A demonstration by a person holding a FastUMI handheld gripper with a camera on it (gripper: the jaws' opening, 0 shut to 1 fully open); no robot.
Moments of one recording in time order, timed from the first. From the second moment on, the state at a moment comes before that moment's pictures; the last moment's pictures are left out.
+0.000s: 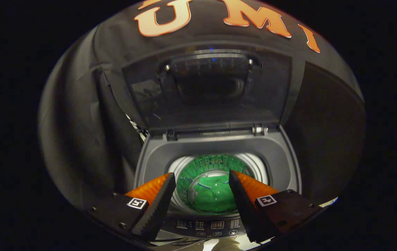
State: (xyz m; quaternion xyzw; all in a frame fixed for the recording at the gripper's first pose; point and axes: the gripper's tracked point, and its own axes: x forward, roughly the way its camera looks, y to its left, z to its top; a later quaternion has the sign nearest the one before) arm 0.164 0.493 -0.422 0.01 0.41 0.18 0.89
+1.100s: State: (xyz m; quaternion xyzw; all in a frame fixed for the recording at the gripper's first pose) arm 0.400 0.472 -0.262 0.00 0.24 0.14 0.96
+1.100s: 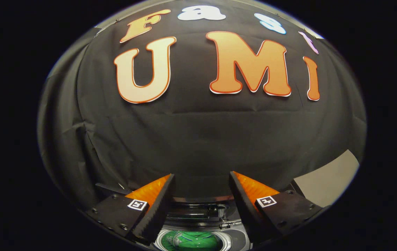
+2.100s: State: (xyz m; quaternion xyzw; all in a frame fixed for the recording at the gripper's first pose) arm 0.389 0.448 -0.289 0.00 0.20 0.13 0.97
